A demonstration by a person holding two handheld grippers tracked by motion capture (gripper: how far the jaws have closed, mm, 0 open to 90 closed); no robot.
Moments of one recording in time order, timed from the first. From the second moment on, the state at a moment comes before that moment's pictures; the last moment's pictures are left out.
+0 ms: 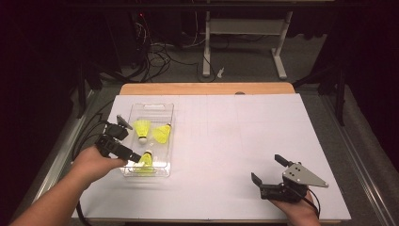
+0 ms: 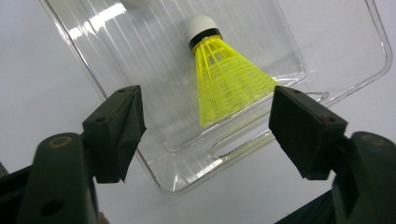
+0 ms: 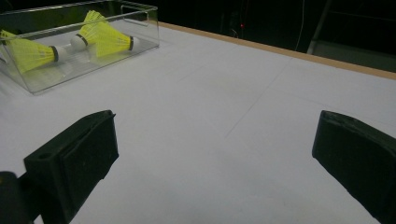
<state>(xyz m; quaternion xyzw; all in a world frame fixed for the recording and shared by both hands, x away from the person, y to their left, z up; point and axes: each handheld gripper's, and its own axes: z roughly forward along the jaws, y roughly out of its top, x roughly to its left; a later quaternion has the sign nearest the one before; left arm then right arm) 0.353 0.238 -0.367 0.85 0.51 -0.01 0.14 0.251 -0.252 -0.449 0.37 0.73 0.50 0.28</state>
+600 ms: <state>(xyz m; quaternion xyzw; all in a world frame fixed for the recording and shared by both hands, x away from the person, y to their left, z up) 0.352 0.214 -0.382 0.85 0.49 0.00 0.17 0.251 -0.253 -0.449 0.37 0.73 0.51 0.28</state>
